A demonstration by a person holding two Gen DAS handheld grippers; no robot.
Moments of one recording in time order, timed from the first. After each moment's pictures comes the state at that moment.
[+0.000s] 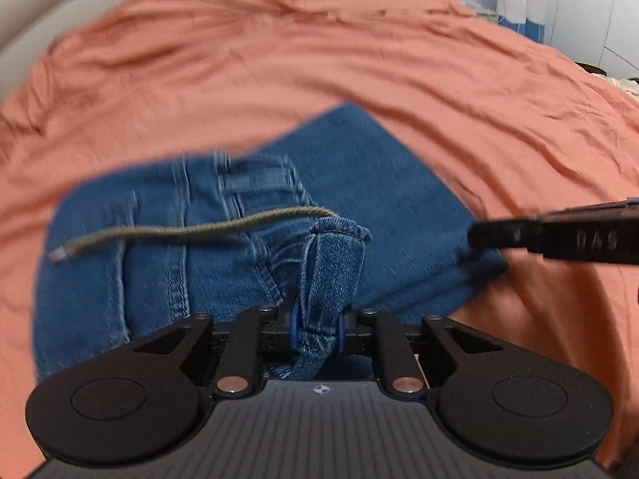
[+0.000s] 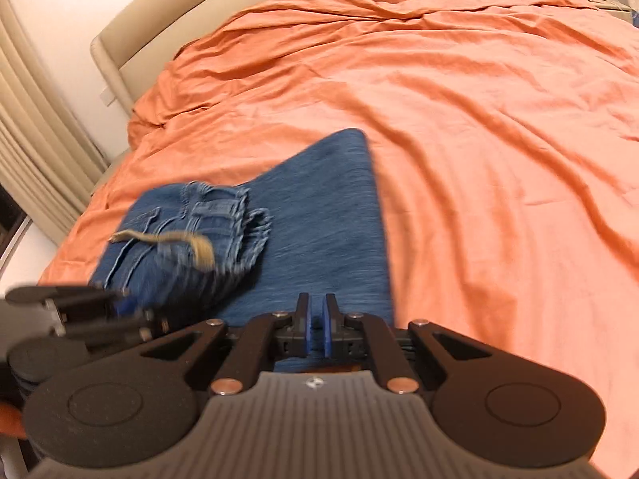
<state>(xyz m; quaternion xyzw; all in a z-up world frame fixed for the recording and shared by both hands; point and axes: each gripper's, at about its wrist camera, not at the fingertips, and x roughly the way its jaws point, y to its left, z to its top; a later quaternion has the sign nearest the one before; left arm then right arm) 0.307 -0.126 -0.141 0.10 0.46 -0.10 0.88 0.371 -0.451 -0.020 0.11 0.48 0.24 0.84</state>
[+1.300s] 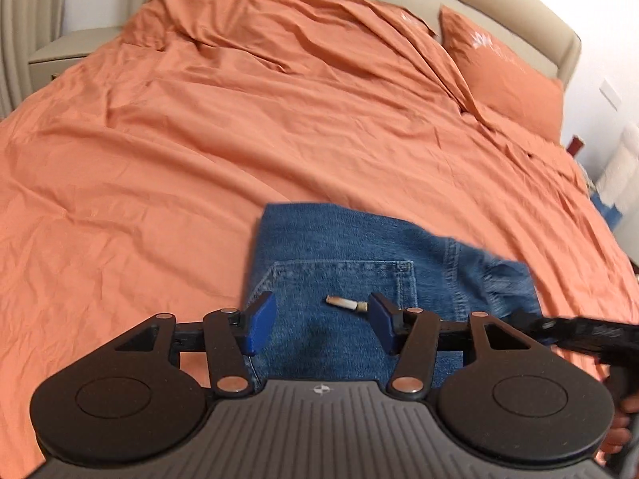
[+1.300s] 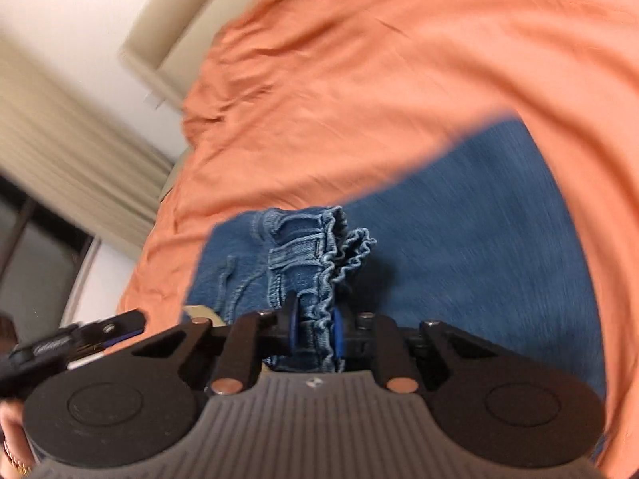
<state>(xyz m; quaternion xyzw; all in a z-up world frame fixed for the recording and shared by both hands) 0.328 0.095 -0.076 -0.15 0.40 0.03 0.90 0.457 -0.340 -0.022 0.20 0.52 0.33 0.76</state>
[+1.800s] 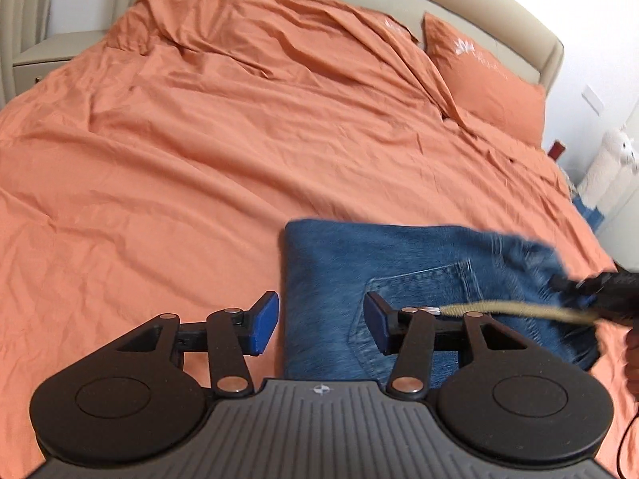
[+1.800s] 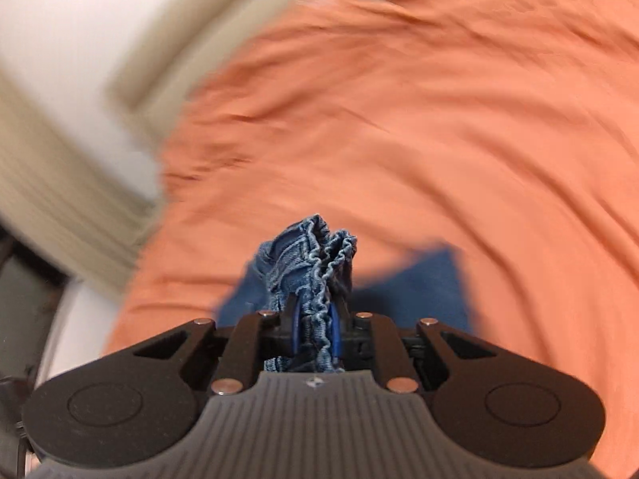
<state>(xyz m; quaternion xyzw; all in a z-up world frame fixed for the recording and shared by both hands) 0.332 0.091 -0.086 -0.15 0.40 -0.01 0.91 0.505 -0.409 0.009 0.21 0.51 0.24 0.80</state>
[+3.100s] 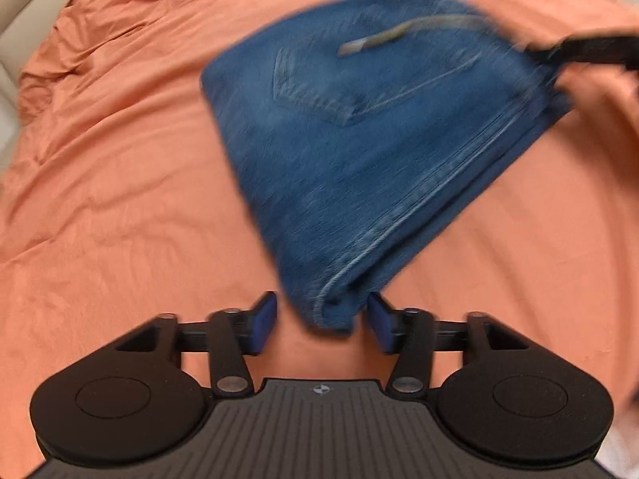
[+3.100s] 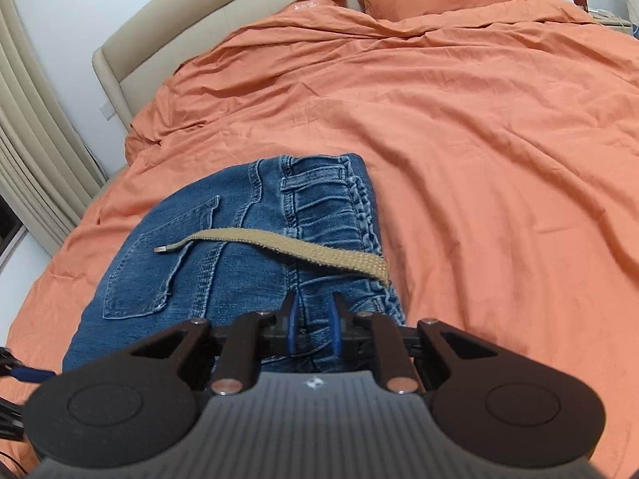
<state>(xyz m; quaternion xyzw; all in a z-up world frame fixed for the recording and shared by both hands) 0.248 -0.009 -0.146 0.19 0.53 -0.06 0.82 0.385 -0.445 -0.041 0.11 0.44 0.24 0.86</state>
